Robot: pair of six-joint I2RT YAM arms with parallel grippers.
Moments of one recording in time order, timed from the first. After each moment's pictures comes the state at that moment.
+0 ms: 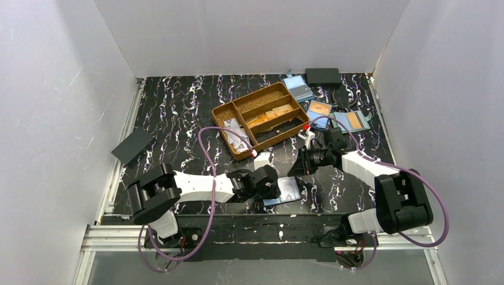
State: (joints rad) left arm -1.19 1.60 0.82 -0.06 -0.23 -1.02; right arm 0.27 1.37 0.63 -0.25 -0.92 0.04
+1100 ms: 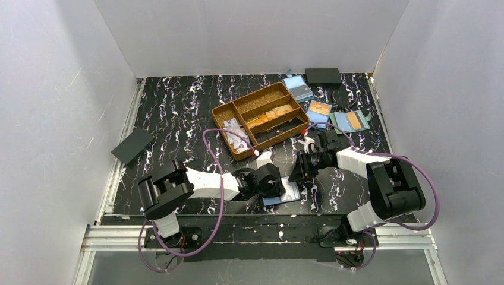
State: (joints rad) left arm -1.16 1.71 0.84 0.05 -0.19 -1.07; right arm 0.28 1.50 0.64 -0.29 -0.80 0.12
